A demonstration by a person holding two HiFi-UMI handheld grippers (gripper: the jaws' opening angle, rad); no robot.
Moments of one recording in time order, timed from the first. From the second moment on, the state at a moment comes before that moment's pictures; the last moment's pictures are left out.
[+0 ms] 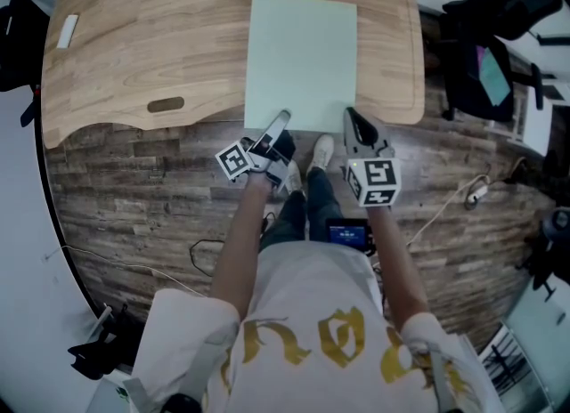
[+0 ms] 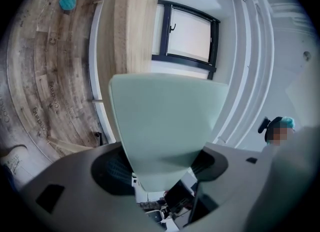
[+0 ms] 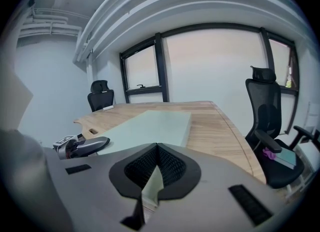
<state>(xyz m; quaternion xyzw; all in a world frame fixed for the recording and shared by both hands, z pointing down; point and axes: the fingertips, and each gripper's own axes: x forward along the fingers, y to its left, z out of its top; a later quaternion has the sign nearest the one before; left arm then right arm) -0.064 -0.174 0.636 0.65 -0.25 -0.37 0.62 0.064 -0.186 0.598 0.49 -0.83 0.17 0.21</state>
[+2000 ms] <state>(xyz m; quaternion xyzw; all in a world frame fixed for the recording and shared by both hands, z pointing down) -0.078 -0.169 0.664 0.57 -0.38 -0.31 0.66 0.052 -0.189 0.631 0.47 -0.82 0.17 0.26</state>
